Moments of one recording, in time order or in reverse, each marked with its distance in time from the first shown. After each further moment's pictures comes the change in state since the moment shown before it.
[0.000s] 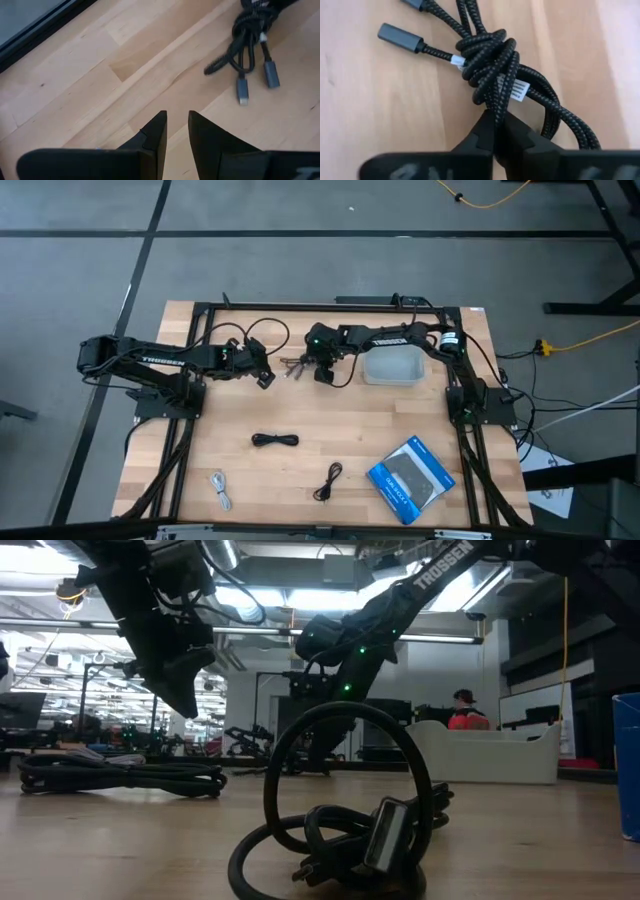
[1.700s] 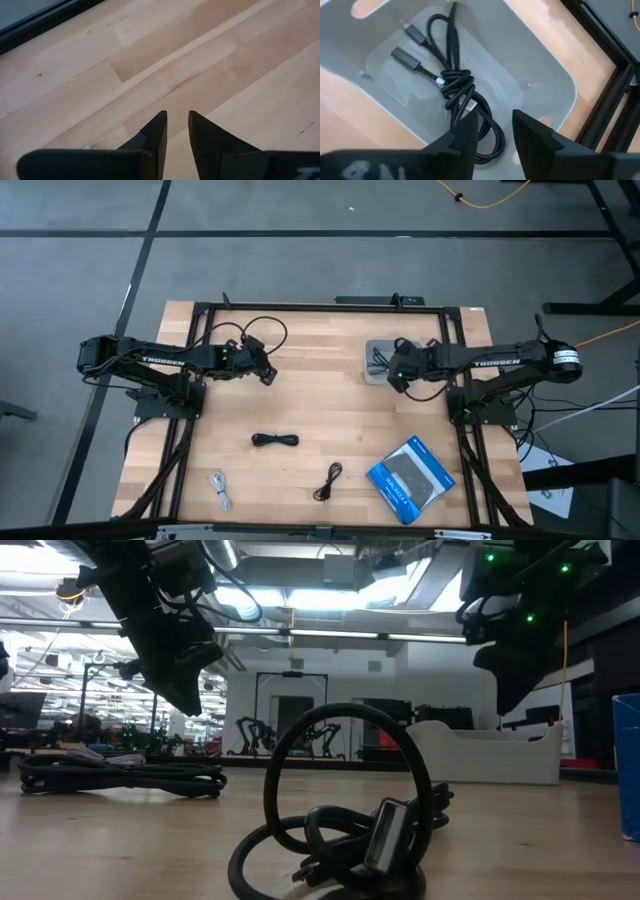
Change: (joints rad) left arm 0.000 0.000 0.000 0.023 -0.024 -0.129; right arm 0.182 -0.919 -0.697 -0.558 0.493 0.842
